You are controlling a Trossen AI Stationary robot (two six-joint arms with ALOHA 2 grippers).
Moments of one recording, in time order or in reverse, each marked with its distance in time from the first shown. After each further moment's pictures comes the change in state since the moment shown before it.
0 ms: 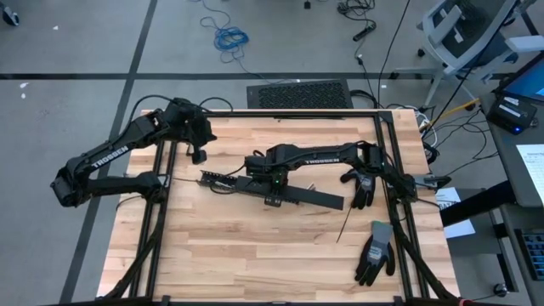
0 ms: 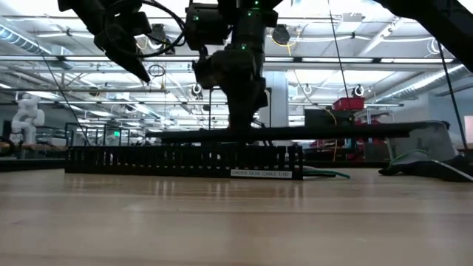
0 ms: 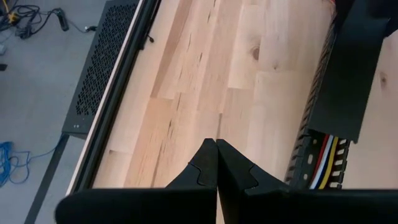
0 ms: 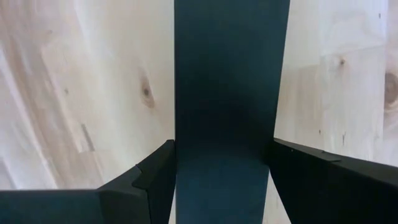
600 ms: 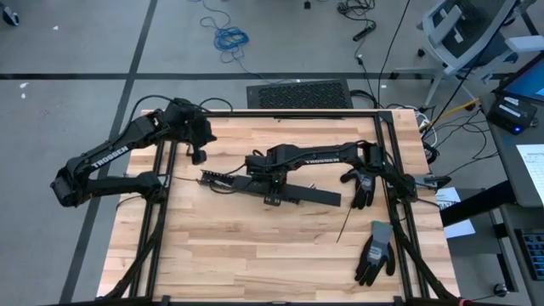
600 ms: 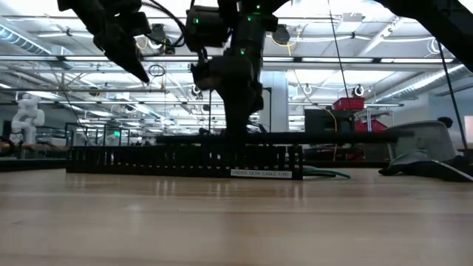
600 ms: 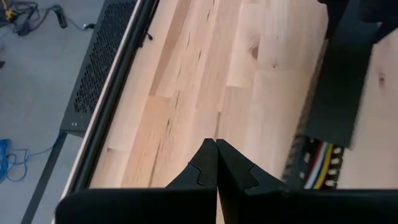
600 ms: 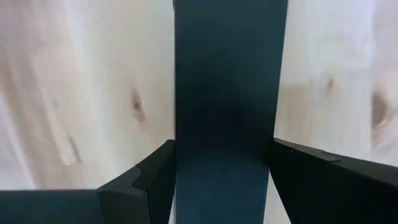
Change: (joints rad) left arm 0.000 0.000 0.000 -0.007 0.000 -0.008; right arm -0.008 -0.012 -0.034 0.071 0.021 -0.036
